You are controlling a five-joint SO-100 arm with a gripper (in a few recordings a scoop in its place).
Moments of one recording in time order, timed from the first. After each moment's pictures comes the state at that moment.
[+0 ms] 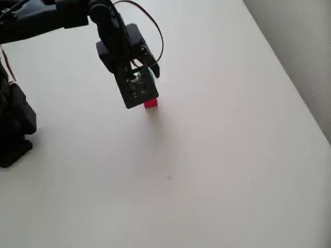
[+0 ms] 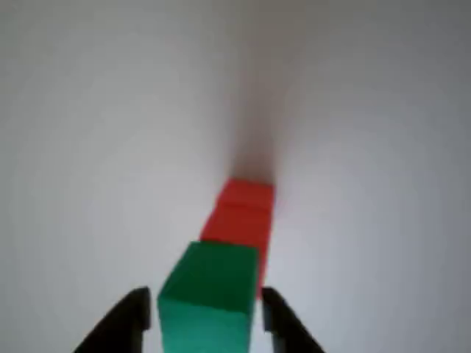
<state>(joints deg) 2.4 84.8 81.1 79.2 -2.8</state>
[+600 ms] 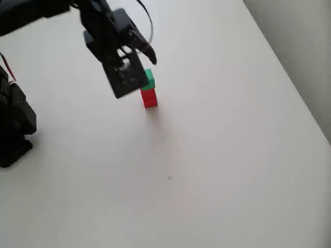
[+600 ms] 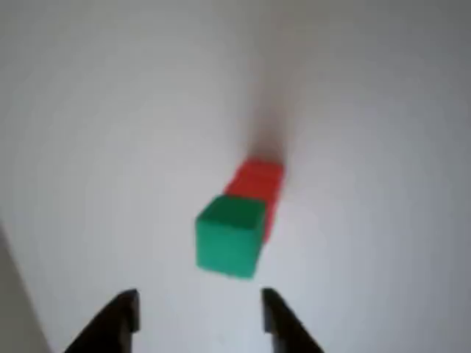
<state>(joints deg) 2.4 96.2 81.1 84.1 -3.5</state>
